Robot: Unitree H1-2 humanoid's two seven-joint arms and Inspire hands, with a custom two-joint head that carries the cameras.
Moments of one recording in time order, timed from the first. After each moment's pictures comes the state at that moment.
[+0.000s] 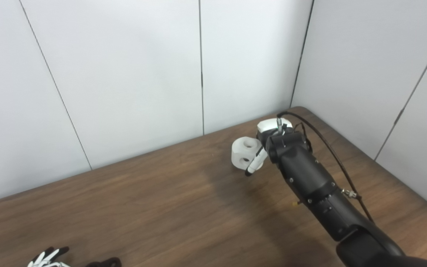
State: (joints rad) left arm -0.06 0.36 -0.15 -0.08 0.47 -0.05 -0.16; right arm -0.56 -0.50 0.11 0.04 -1.51 0.46 1.02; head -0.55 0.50
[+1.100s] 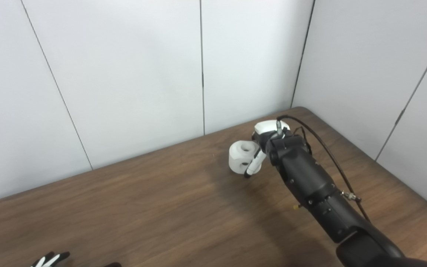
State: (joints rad) left arm -0.03 0.36 -0.15 -0.10 0.47 -0.05 -0.16; right arm -0.57 -0.49 0.09 0.06 -1.43 0.46 0.94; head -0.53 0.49
